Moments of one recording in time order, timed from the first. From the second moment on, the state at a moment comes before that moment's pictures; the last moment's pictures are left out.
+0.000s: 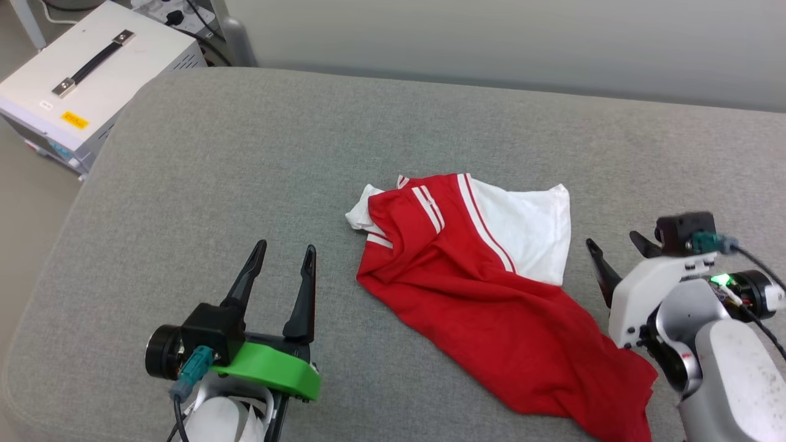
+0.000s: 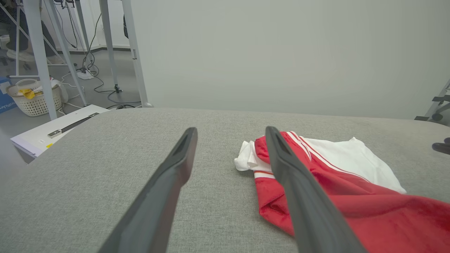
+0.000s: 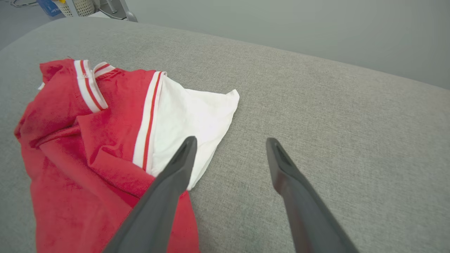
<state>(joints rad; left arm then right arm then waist) -0.09 0.11 -0.18 0.09 -0.22 -0.09 -0.26 -0.25 -0.15 0.06 0.19 0.17 0.13 0.27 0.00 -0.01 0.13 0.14</state>
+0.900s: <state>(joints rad) -0.16 0.06 -0.16 0.11 -0.18 -0.12 -0.26 -0.56 -0.27 0.17 0.48 0.20 0.13 0.63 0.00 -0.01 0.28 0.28</state>
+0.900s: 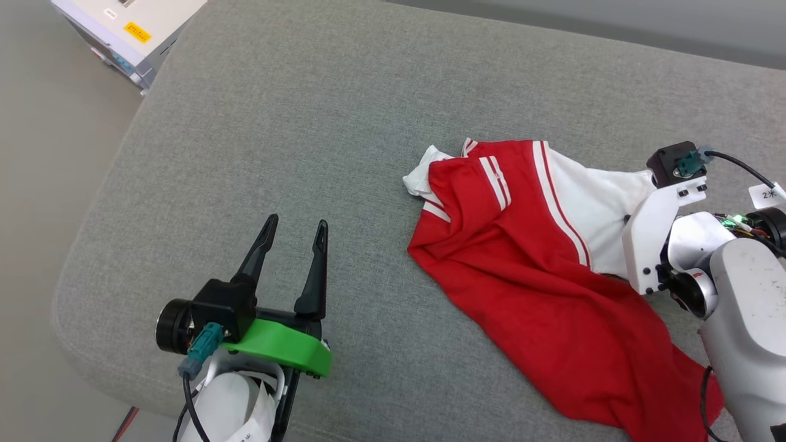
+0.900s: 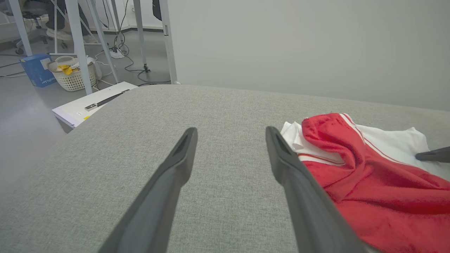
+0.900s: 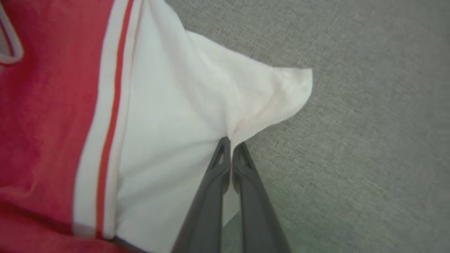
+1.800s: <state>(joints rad) -0.19 0.05 -0.15 0.12 -0.17 -0.13 -0.26 -0.49 -0.54 -0.07 0.58 0.09 0.13 0.45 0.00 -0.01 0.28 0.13</state>
